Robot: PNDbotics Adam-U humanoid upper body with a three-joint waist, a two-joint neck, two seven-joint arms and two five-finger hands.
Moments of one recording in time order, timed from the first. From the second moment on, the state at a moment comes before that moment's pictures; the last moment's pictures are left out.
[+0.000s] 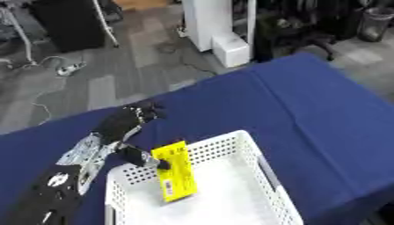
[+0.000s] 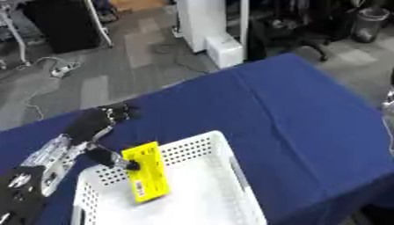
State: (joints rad) left arm -0.69 0.31 -0.29 -0.93 -1.14 -0.51 0.28; right arm -0.29 -0.63 -0.06 -1.99 -1.18 -0.78 -0.05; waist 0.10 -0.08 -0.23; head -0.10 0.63
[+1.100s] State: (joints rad) left arm -0.46 0.35 -0.29 -1.27 -0.84 -0.46 0.25; right arm -0.27 -0.63 -0.06 -1.99 -1.16 -0.80 -0.05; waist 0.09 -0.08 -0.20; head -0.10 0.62
